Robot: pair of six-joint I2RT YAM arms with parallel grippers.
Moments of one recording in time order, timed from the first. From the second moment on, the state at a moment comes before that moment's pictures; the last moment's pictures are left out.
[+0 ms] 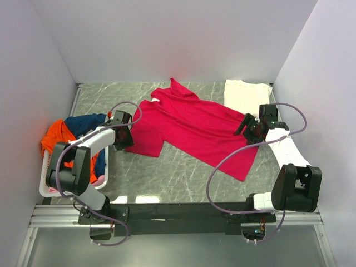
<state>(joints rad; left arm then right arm) -0.24 1.57 0.90 -0.48 -0.23 -0.59 -0.10 1.35 0.95 -0.61 -0.17 0.50</state>
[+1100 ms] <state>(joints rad) -0.08 1.58 0.93 -0.42 -0.02 -0.56 -0.10 1.18 0.72 -0.72 -0.02 0.58</state>
